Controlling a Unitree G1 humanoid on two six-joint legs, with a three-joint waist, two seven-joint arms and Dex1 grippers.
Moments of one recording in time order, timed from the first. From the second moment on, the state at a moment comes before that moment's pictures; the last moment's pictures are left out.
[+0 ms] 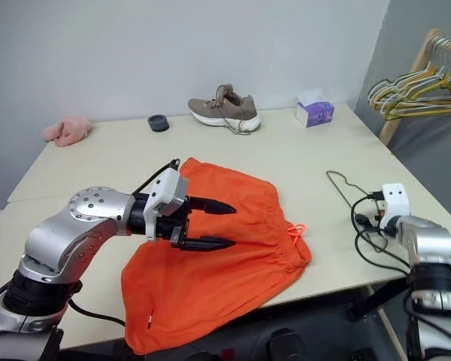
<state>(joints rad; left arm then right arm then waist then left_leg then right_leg) -0.50 0.75 -0.14 -0.38 -0.59 0.62 -1.14 -0.58 -0.66 -0.16 0.52 0.16 0.81 0.47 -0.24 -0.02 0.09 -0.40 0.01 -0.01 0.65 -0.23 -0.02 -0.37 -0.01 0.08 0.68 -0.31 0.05</state>
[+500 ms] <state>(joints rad) -0.41 0.77 -0.10 -0.36 -0.56 0.57 -1.13 -0.50 -0.79 -0.06 0.45 0.14 0.80 0.75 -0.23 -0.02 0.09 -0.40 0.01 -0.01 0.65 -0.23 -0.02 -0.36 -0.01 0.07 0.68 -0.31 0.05</state>
